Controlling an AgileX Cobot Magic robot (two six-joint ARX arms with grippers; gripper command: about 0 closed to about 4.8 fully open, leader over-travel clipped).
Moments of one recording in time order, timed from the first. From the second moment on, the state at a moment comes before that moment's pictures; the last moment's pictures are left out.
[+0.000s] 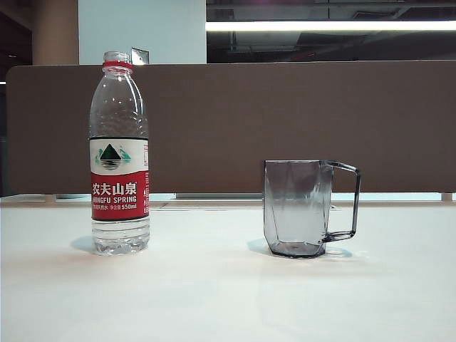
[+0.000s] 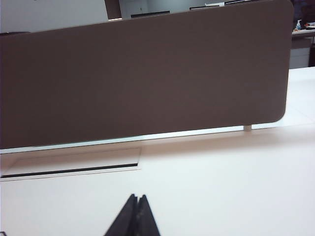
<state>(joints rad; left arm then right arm) 0.00 0.07 0.09 0.03 0.07 -0.11 0.02 0.04 0.27 -0.10 0.04 0.10</state>
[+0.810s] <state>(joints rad) -0.34 0.46 0.21 0.20 0.07 -0.06 0.21 0.46 0.56 -0.11 -0.15 0.05</state>
